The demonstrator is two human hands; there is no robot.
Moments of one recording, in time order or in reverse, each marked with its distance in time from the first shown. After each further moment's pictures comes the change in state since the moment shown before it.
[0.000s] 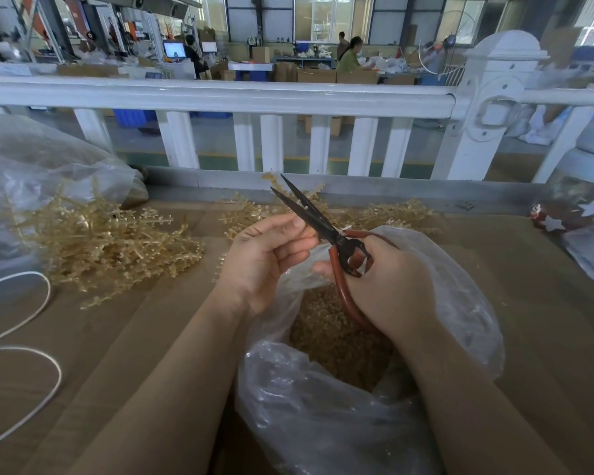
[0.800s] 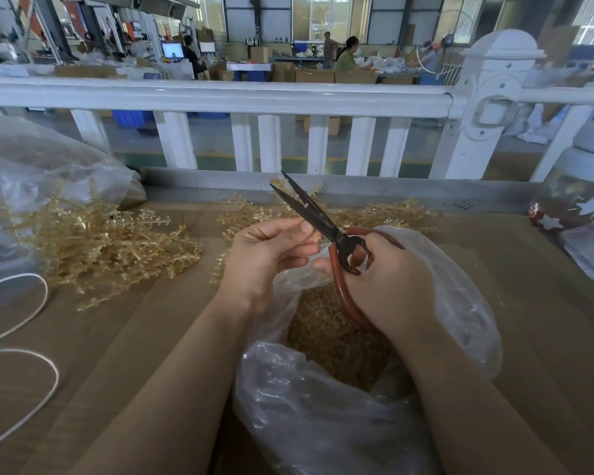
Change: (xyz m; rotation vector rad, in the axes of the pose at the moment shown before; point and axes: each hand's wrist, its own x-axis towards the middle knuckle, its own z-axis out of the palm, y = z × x) left_hand 0.000 -0.007 0.001 0.205 0.011 0.113; right_hand -0.001 -0.004 -0.002 -0.023 0.089 -0.036
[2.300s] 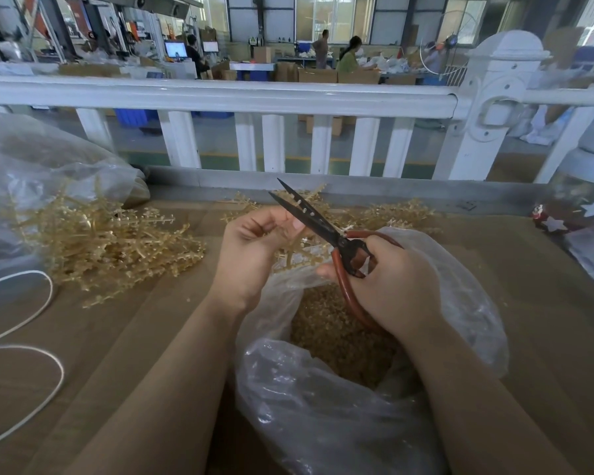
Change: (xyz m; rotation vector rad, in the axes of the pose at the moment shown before) left_hand 0.008 -0.004 -0.018 0.106 -0.104 0.327; right_hand 0.000 -0.003 -0.008 0.081 -0.042 -0.052
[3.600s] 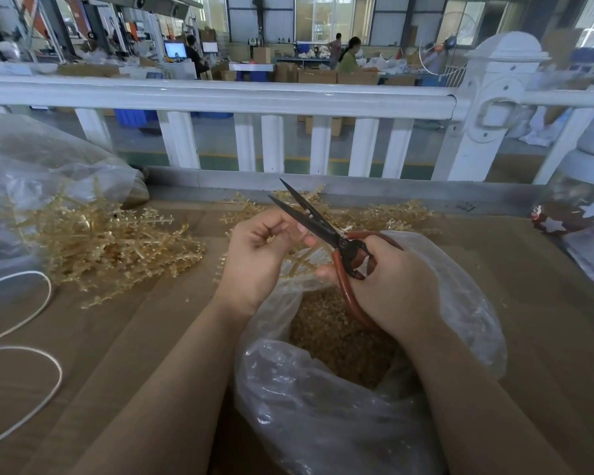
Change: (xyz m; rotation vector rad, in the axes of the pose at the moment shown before) left_hand -0.002 0.004 0.009 0.198 -0.006 0.056; right_hand 0.001 0.006 0.001 -0.050 -0.005 -0.011
